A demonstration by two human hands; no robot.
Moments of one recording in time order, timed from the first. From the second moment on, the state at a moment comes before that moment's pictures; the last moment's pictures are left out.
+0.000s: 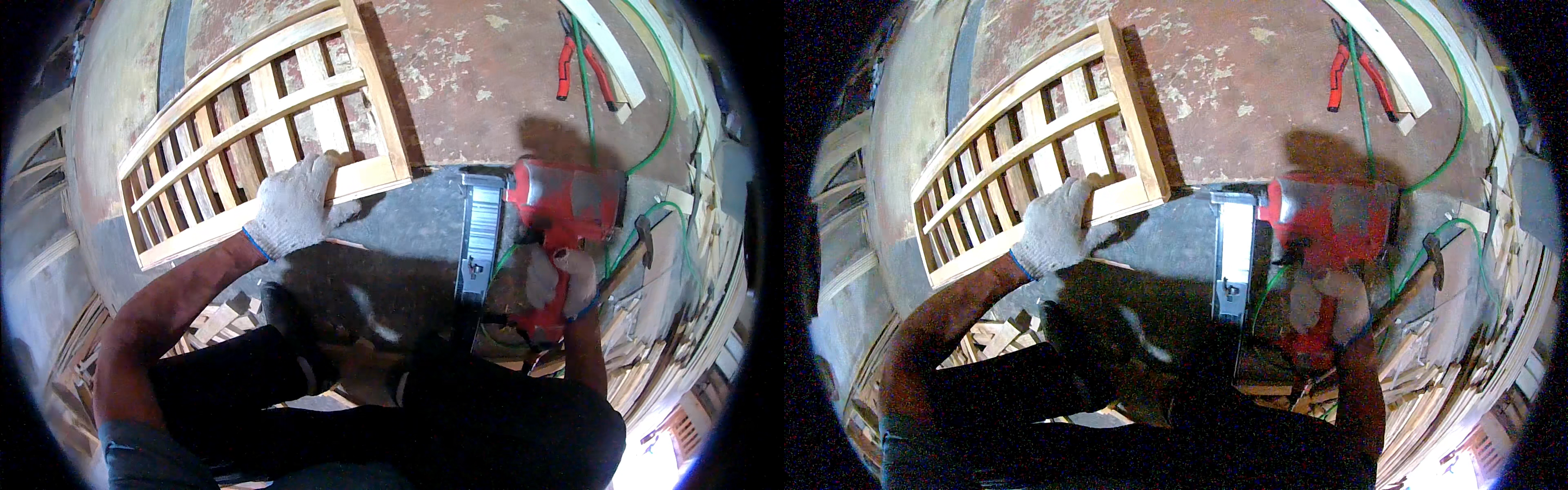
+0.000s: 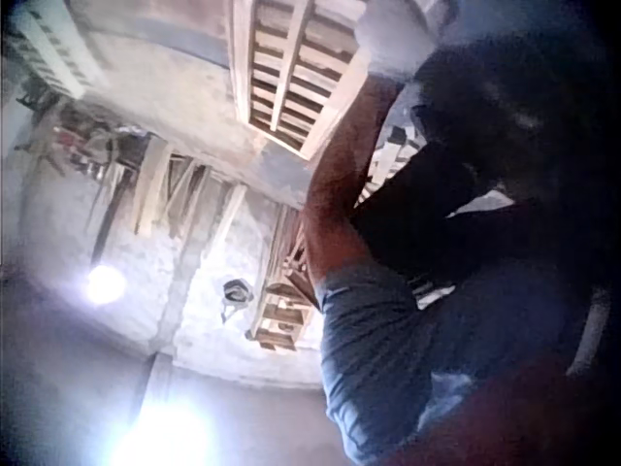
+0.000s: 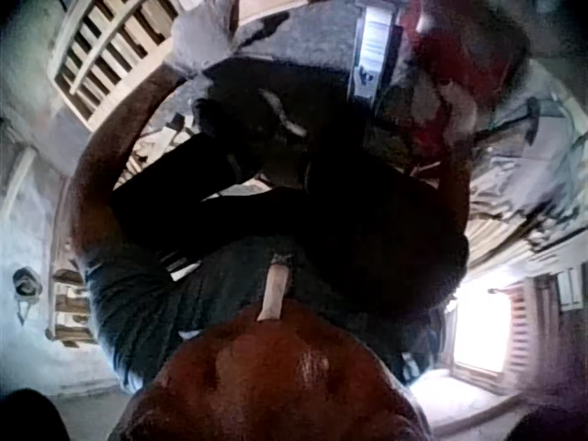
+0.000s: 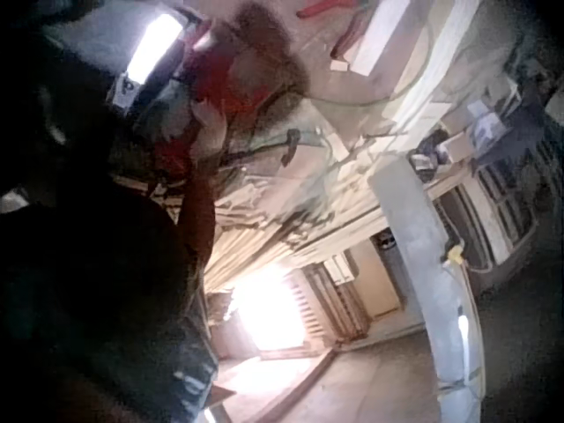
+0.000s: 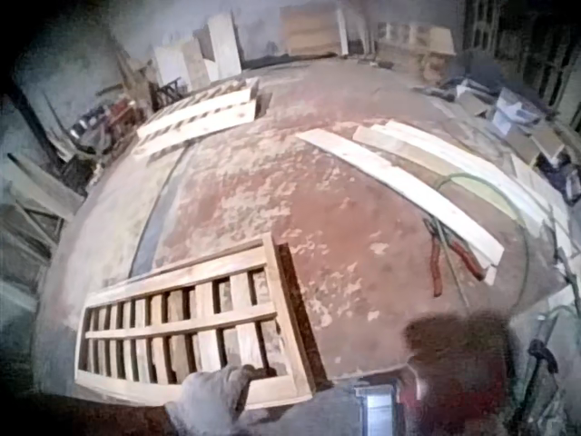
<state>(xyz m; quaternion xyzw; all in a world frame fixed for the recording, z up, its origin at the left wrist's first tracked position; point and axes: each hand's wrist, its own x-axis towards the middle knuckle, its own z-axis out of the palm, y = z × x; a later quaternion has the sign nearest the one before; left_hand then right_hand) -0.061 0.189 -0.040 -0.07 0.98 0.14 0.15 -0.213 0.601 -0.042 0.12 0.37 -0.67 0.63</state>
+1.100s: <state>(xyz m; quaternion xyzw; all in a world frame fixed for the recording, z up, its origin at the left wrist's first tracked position) -0.060 0.183 -0.049 -0.03 0.97 0.11 0.19 -0.263 0.564 -0.072 0.15 0.30 -0.59 0.73</state>
